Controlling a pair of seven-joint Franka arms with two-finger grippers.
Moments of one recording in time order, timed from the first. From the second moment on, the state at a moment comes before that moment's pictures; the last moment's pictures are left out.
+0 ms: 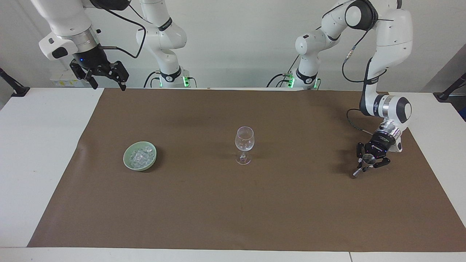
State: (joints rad) left arm 0.36 0.41 0.01 -2.10 -1.75 1.92 -0.53; right arm 0.02 -0.04 -0.09 -1.54 -0.02 1.47 0.01
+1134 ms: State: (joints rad) left arm -0.05 0.17 0.00 -2.20 -2.04 2.26 -0.55; right arm 0.02 -0.04 -0.09 -1.54 -0.02 1.47 0.01
